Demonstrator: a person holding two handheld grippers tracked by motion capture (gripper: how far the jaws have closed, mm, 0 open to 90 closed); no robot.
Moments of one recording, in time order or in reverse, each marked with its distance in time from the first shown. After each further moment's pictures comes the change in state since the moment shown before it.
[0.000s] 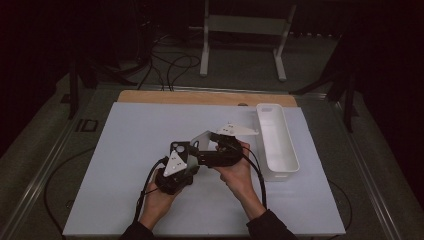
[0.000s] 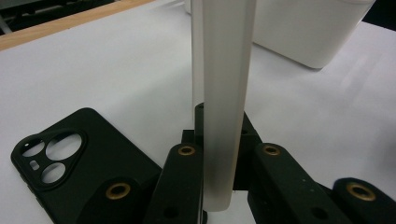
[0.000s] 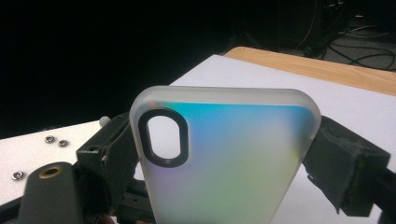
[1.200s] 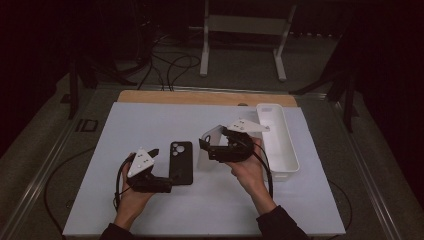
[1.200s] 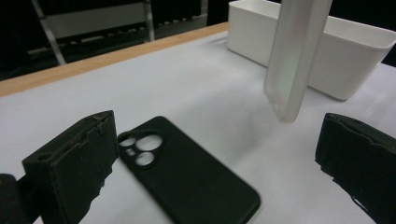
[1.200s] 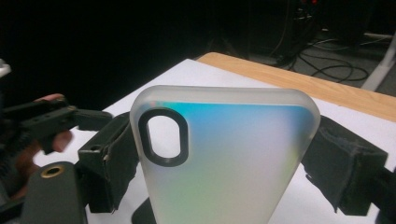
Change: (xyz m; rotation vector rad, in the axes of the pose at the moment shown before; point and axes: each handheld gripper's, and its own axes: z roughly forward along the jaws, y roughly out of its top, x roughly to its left) left arm 0.042 -0.016 -0.062 -0.145 0.109 -0.038; right arm -0.020 0.009 -0.019 -0.010 -0.092 -0.059
